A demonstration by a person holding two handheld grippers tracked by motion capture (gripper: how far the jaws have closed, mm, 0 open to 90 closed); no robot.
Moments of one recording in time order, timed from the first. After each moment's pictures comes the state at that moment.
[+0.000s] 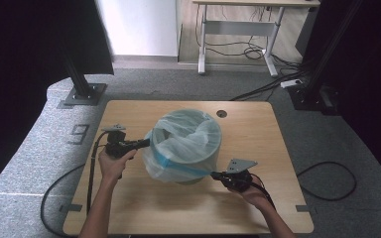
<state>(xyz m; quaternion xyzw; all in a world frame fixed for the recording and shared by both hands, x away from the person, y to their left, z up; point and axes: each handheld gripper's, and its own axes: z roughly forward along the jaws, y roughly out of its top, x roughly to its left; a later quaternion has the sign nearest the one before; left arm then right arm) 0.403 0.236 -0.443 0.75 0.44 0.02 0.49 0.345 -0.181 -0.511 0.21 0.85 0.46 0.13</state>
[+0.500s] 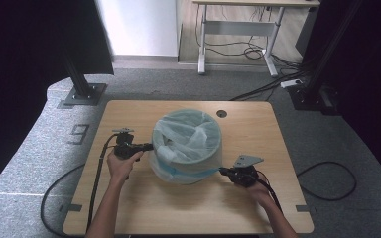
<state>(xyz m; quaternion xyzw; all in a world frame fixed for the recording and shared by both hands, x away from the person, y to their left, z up) 0.423 0.223 -0.476 0.74 0.48 -0.01 0.47 0.366 -0.207 -0.532 0.27 0.84 0.46 0.14</state>
